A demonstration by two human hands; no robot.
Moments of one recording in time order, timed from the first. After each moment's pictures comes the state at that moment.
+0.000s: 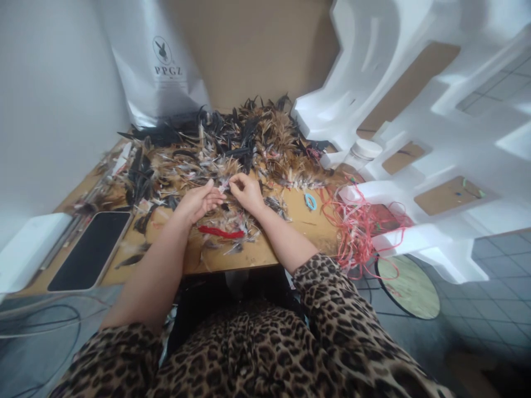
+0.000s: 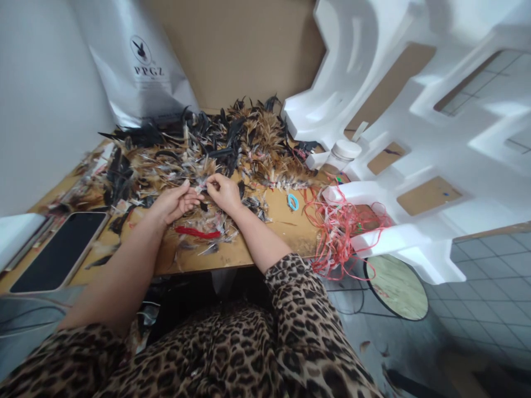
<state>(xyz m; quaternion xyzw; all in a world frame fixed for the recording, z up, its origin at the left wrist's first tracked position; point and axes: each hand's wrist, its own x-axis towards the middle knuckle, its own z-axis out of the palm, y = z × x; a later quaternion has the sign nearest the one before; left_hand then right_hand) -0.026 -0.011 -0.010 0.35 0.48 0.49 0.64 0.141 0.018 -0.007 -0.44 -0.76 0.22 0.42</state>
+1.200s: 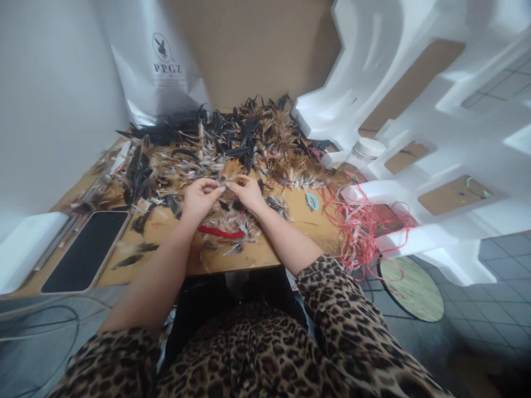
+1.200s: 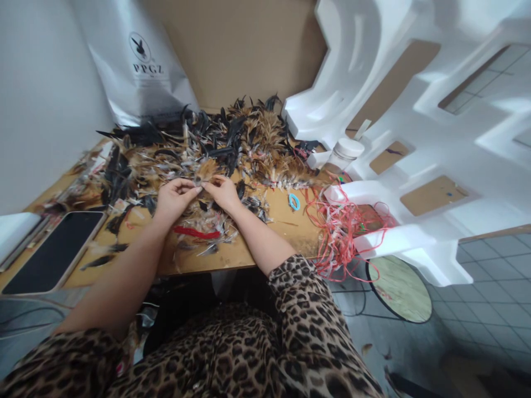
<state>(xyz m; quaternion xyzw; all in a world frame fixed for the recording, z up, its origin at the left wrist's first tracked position) -0.009 -0.012 -0.017 0.52 0.55 0.58 0.32 0.128 0.022 -0.013 -0.37 -0.57 0.52 0.51</state>
